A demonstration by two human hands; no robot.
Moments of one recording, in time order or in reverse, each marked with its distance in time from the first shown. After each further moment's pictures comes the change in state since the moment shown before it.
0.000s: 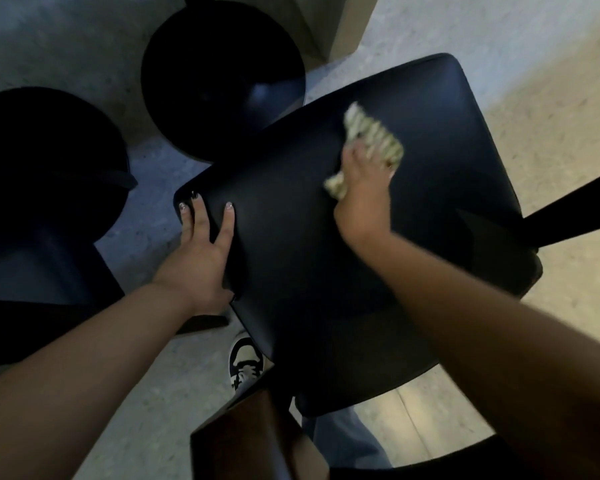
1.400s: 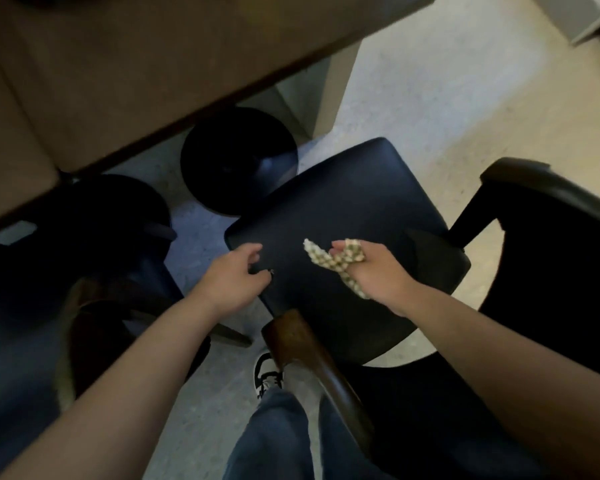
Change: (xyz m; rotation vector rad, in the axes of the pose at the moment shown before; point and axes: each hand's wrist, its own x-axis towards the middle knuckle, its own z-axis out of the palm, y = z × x) left_hand -0.148 0.026 -0.095 -0.723 0.108 0.006; right_hand -0.160 -0.079 -0.178 0.741 -0.394 0.353
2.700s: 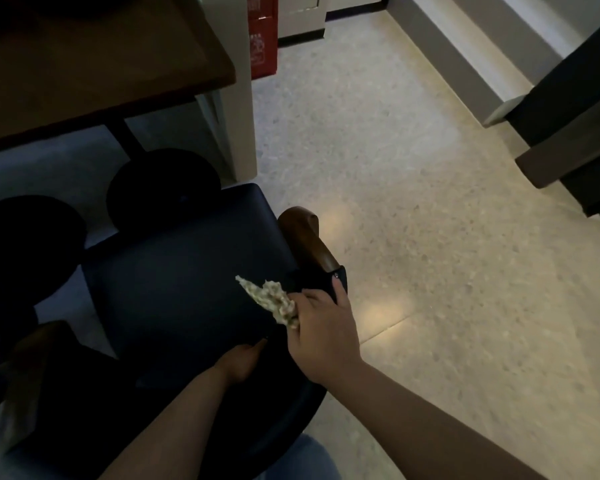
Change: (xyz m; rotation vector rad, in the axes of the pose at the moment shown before) left_hand 0.005 0.196 0.345 -0.171 -0.260 -0.327; right_hand -0.105 0.140 -0.273 -0.854 0.313 -0.577
